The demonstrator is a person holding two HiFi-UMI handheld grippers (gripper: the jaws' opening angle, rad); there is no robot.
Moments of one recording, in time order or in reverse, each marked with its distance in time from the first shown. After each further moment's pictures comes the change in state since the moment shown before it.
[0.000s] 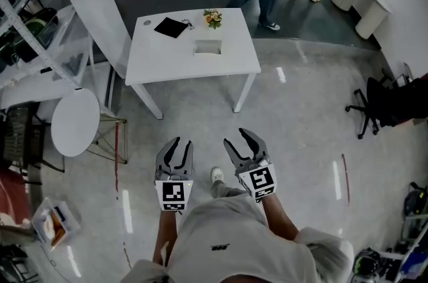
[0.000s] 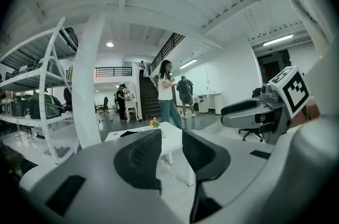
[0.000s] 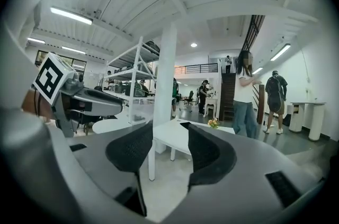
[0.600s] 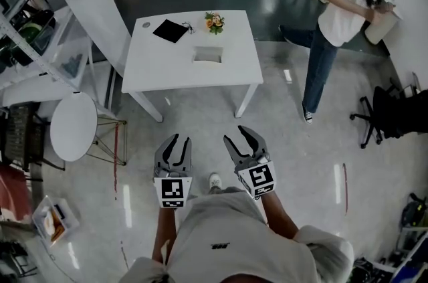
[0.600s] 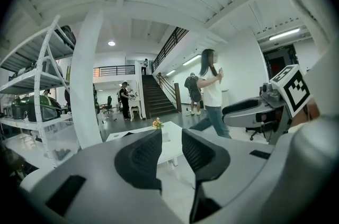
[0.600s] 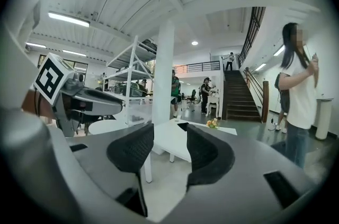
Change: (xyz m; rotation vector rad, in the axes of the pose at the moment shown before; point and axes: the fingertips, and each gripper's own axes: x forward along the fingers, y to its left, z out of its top) left arm 0.100 0.014 0.017 0.005 0.034 0.049; right arm 0.069 -0.082 0.014 0.030 -0.012 0.041
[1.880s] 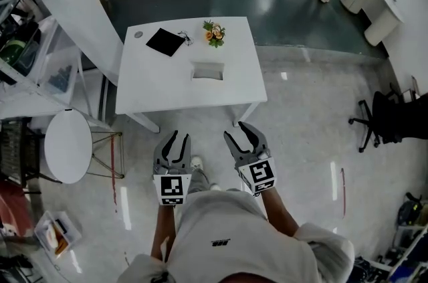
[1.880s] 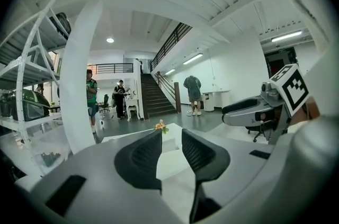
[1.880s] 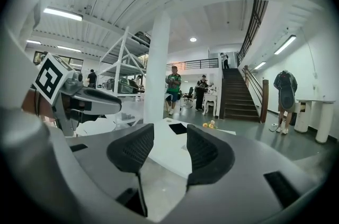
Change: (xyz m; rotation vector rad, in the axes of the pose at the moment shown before) left arm 0.137 0.077 0.009 -0.012 -0.001 -0.037; right arm 0.134 -0.073 0.010 -0.013 0.050 -0.031
